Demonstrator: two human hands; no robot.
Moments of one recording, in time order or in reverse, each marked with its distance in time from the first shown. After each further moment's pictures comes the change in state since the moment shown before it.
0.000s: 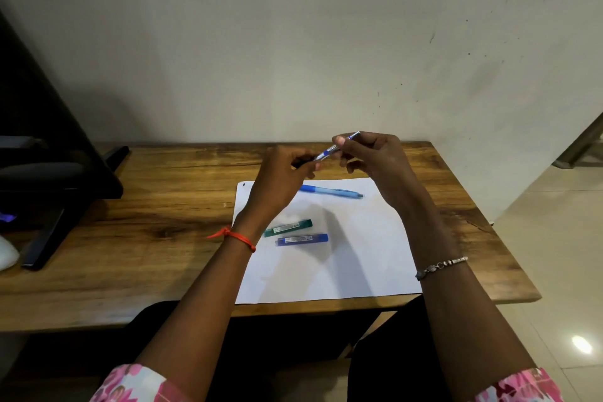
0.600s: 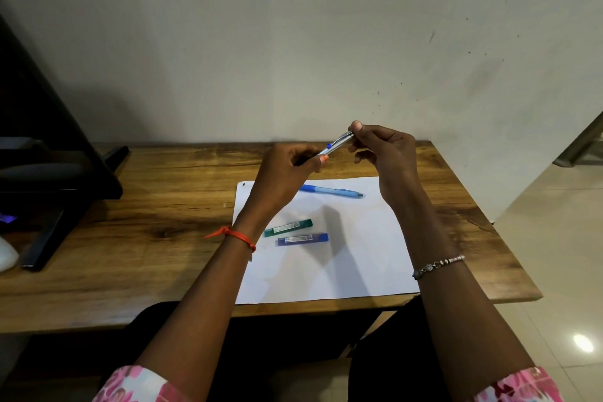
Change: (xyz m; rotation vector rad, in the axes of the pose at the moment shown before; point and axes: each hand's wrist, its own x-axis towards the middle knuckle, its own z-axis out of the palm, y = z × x) left_hand 0.003 0.003 0.001 -0.052 -0.015 -0.053; right_hand 0.005 0.002 0.002 0.161 0.281 -0.059
